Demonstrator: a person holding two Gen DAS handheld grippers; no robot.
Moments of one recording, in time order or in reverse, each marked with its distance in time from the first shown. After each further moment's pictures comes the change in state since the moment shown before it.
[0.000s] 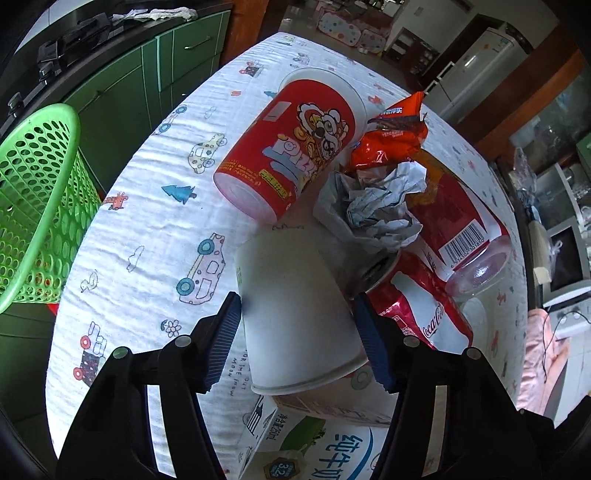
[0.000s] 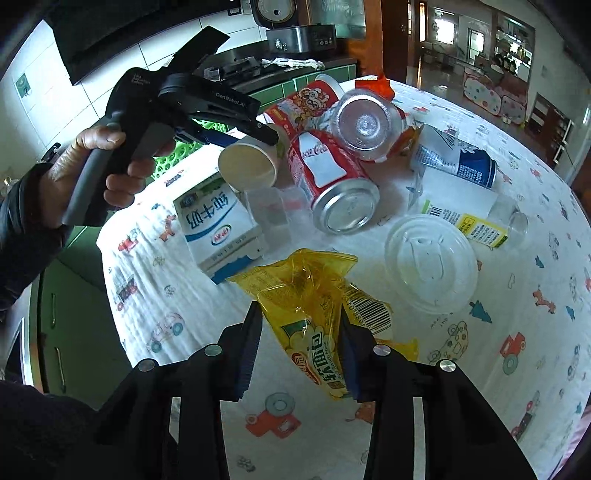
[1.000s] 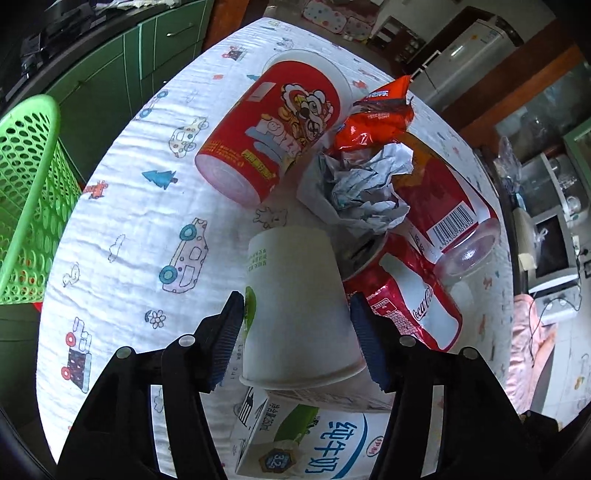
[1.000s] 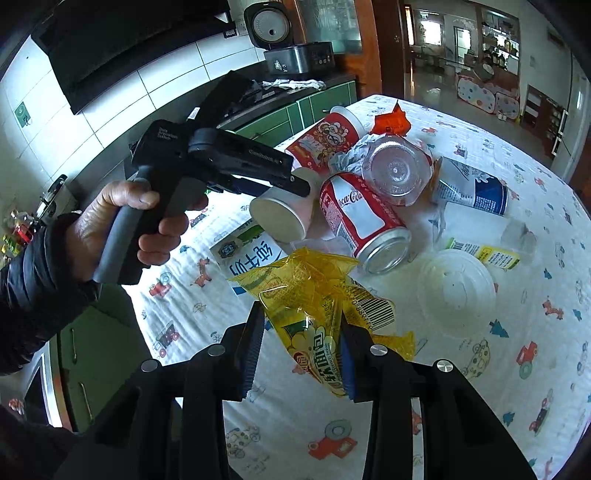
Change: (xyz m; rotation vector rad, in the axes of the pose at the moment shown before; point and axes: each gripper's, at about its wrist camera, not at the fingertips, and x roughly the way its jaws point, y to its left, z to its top) left arm 0.007 0.001 -0.005 0.034 0.058 -0.063; right arm -0.017 0.034 0.034 0.066 -0.069 0.029
